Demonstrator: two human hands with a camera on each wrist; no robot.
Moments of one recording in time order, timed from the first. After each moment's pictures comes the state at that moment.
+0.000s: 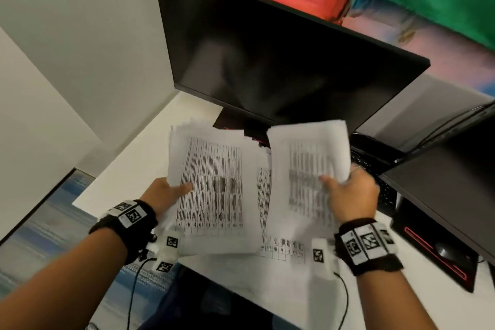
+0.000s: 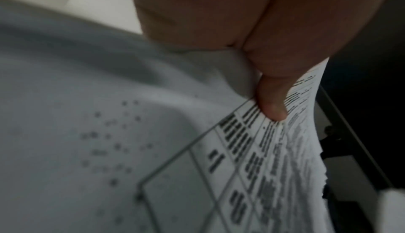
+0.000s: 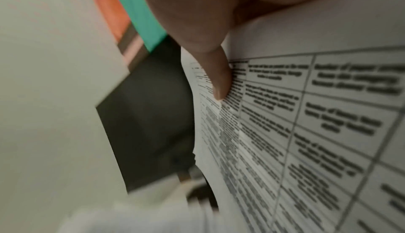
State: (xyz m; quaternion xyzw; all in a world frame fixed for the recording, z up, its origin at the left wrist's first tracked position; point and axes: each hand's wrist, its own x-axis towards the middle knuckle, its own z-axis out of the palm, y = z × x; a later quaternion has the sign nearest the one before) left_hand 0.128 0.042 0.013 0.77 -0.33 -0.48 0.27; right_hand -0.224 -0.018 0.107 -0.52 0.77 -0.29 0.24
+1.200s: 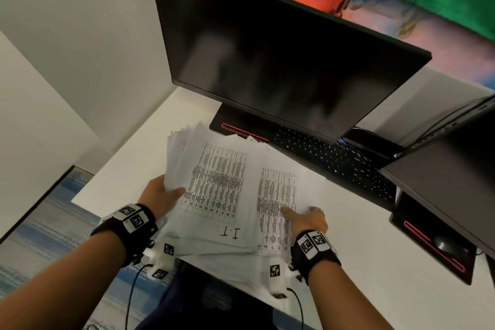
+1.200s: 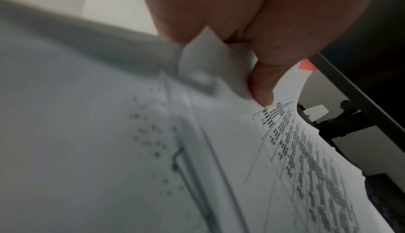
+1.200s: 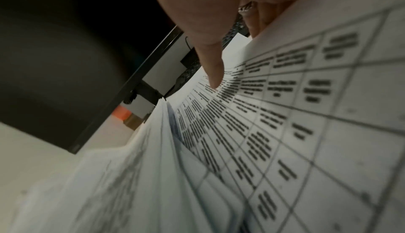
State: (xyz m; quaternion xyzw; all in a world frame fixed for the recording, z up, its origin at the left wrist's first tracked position) left_hand 0.131 0.046 -0.013 0.80 -0.39 -0.38 0.24; right_hand -0.199 0.010 -0.011 -0.32 0.86 -0.12 0.38
